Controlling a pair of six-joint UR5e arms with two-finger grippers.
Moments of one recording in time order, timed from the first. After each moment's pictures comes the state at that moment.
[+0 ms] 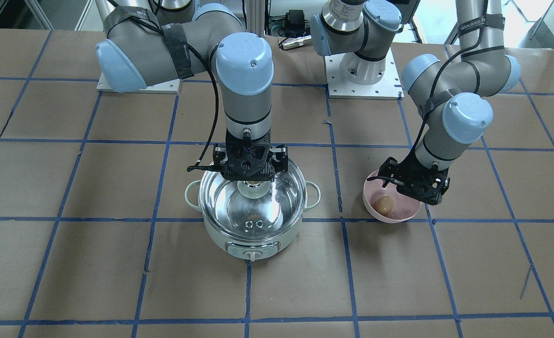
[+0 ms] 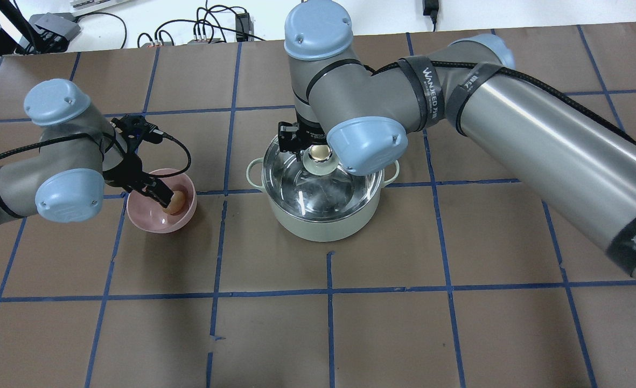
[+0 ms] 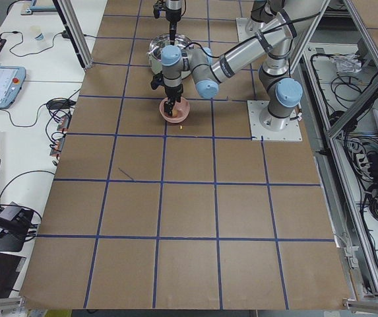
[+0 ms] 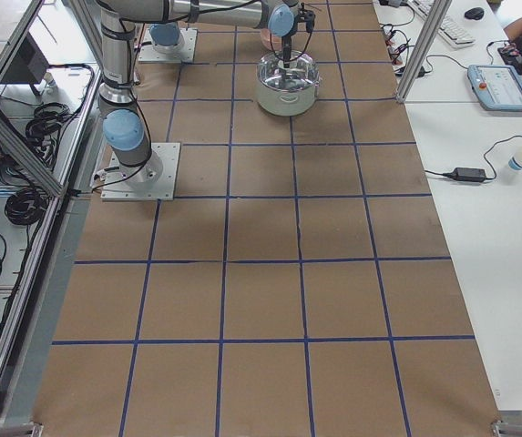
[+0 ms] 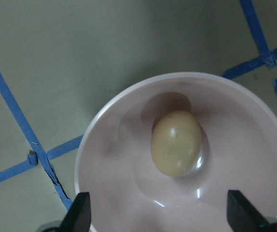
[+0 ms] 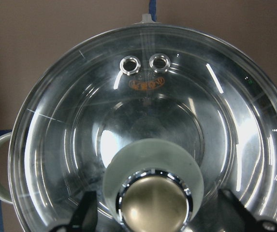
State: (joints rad) left arm -1.32 -1.77 -2.03 -0.93 1.60 0.67; right arm 1.98 -1.22 1.55 -1.97 -1.57 0.44
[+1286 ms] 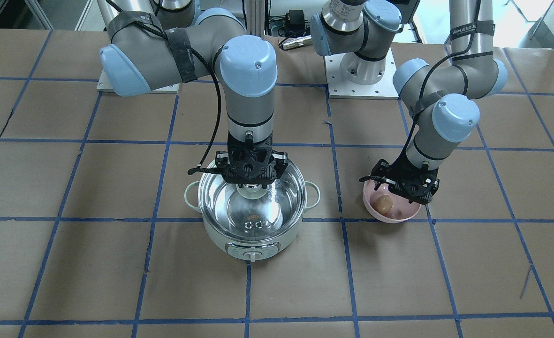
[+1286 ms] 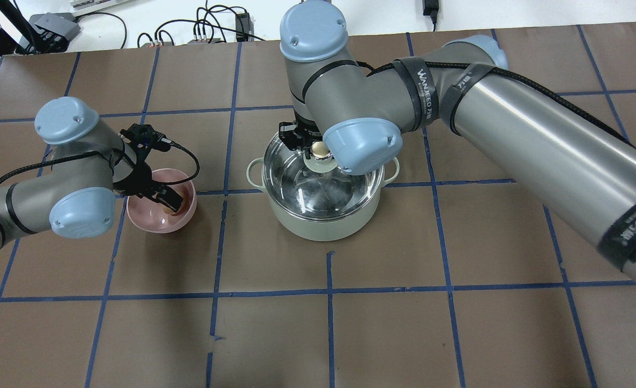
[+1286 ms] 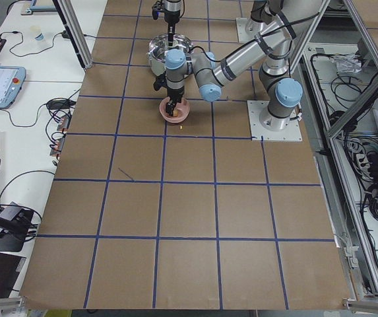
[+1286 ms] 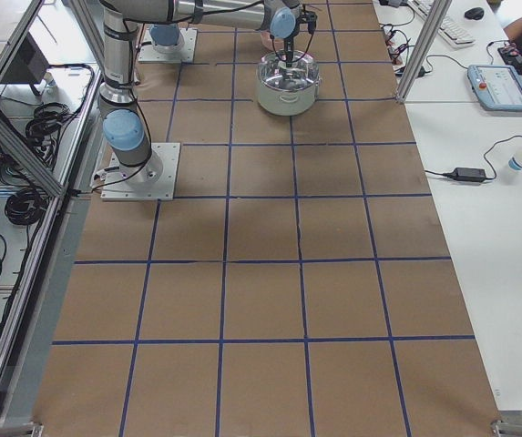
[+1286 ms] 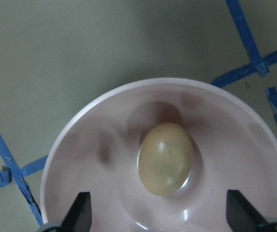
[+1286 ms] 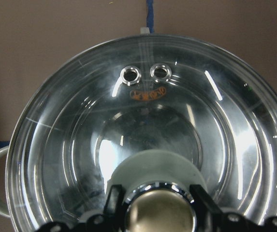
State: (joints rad) left arm -1.33 -1.78 -2.09 -0.82 1.55 0.66; right arm 1.99 -1.23 1.52 -1.97 -1.61 0.44
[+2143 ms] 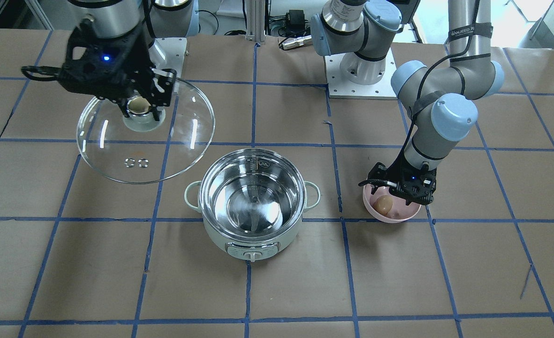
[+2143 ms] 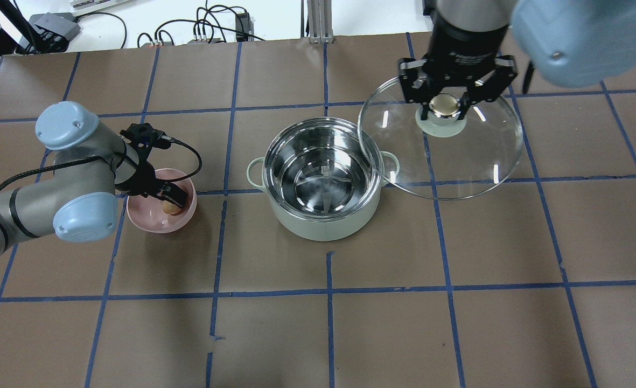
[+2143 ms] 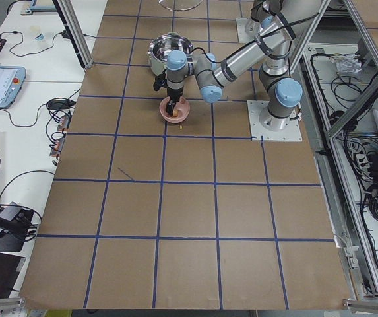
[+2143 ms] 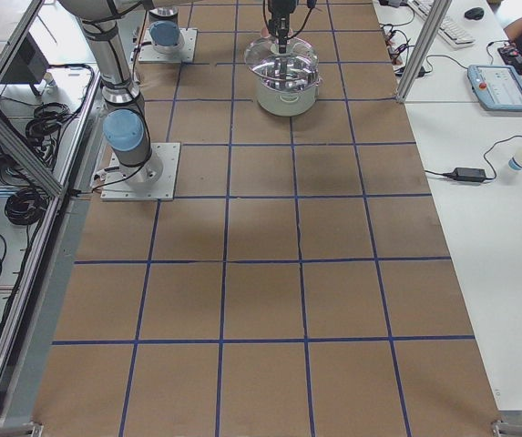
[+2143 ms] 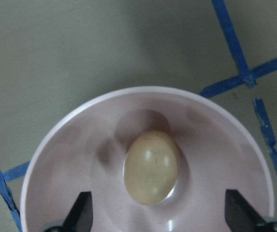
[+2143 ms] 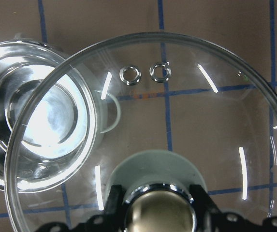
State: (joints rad) left arm -1.33 -1.79 -2.11 -0.76 1.52 0.58; right arm 1.67 -1.54 1.46 -1.51 -1.60 0.17
